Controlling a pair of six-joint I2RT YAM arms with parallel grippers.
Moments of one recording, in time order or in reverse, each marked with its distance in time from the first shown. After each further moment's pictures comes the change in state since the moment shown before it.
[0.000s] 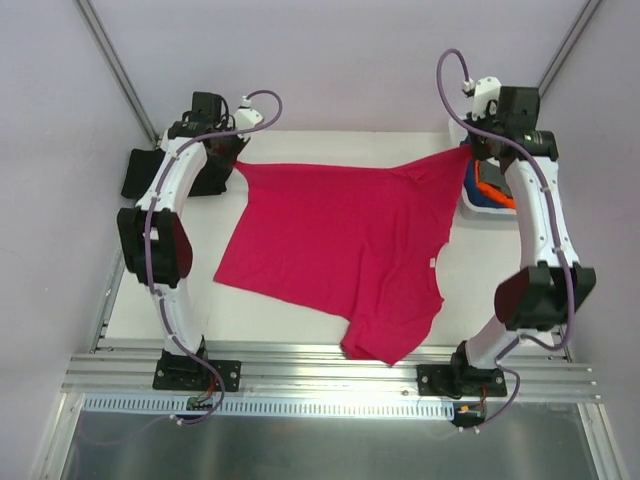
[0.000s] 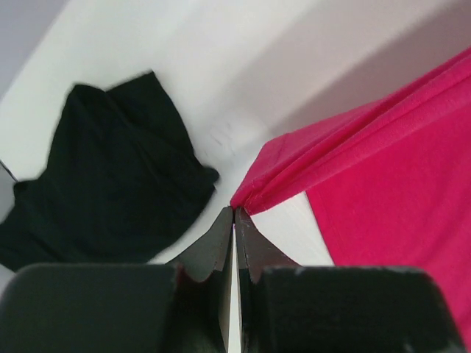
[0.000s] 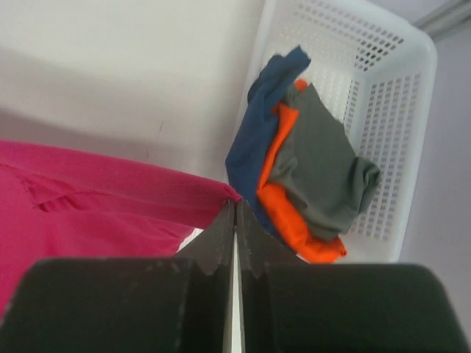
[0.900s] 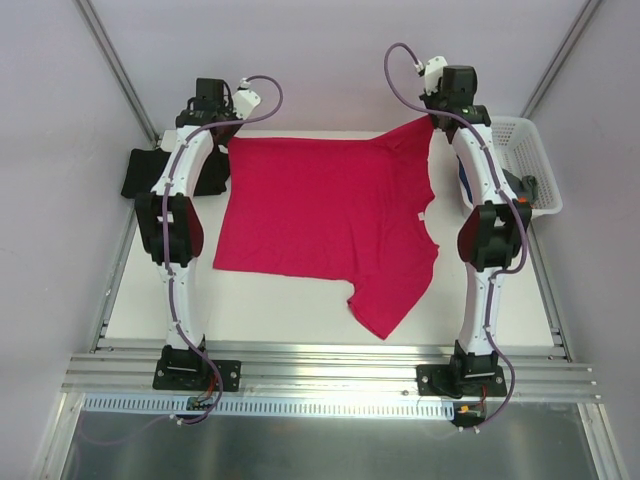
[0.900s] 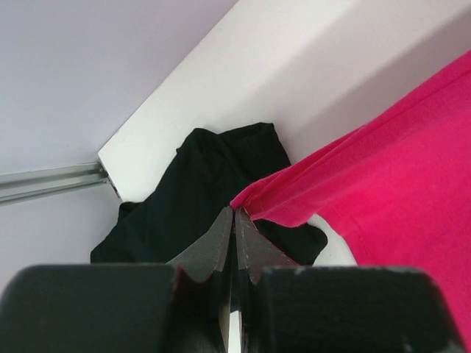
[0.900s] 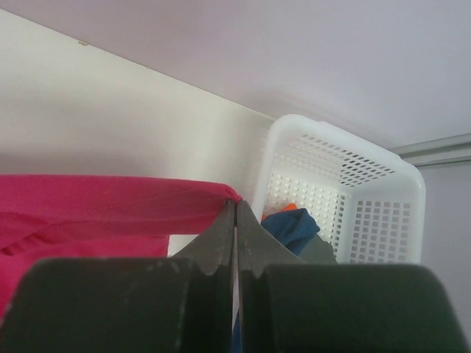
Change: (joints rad) left arm 0.019 0.299 0.350 0.111 -0.163 0.075; right arm 0.121 0.616 0.533 0.206 0.157 -0.068
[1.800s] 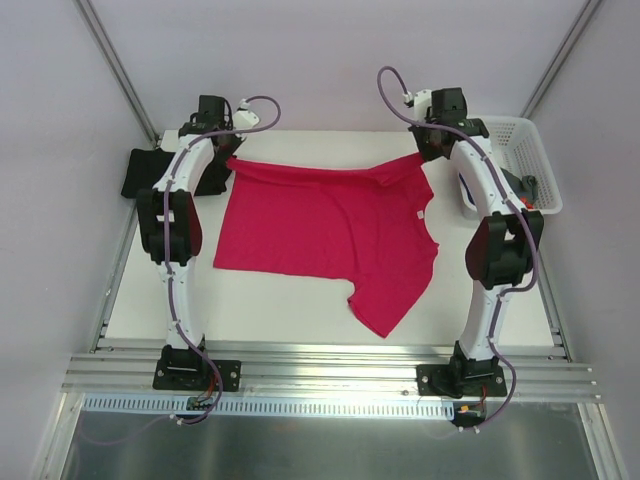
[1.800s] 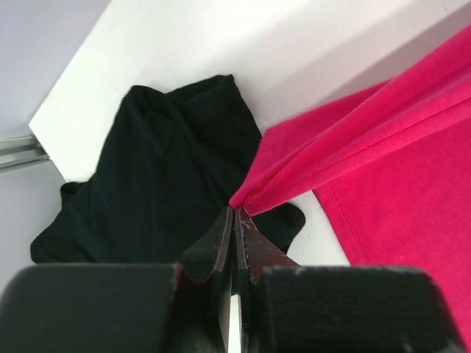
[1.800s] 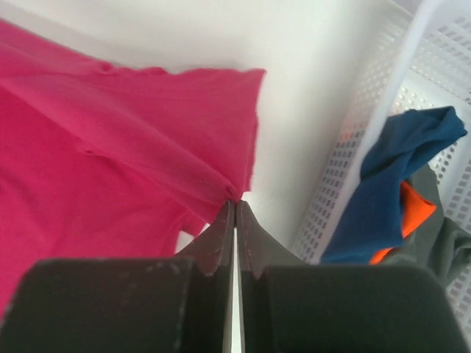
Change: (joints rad) left arm 0.020 0.010 -0.135 0.015 0.000 0.000; right arm 0.040 -0.186 -0.311 -0.174 -0.095 0.097
